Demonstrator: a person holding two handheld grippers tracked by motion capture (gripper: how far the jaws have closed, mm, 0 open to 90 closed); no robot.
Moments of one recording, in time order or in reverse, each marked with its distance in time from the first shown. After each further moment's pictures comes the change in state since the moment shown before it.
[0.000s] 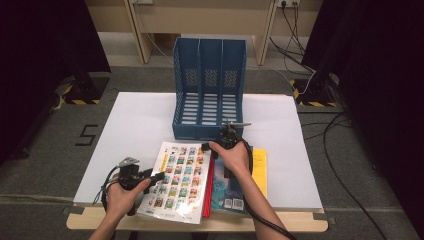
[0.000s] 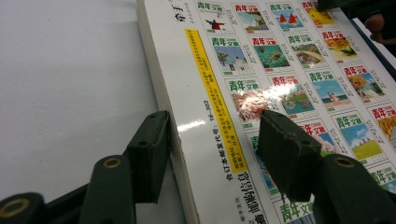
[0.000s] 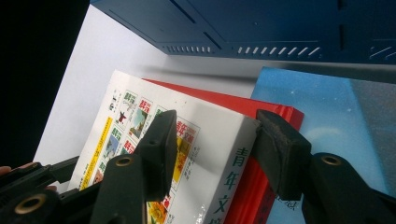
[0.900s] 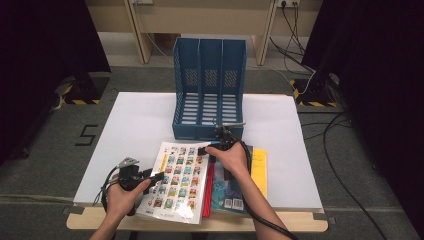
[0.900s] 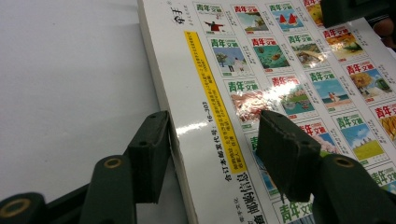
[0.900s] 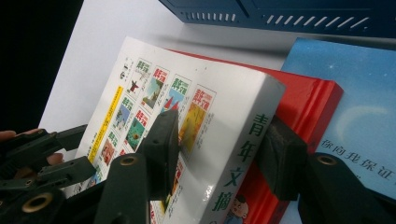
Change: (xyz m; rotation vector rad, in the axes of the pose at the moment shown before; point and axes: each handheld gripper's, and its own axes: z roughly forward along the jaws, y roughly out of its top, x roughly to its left) left arm -0.001 -0.001 -0.002 -0.006 0.013 0.015; right arm 0.010 -0.004 0.003 0.095 0.021 -0.074
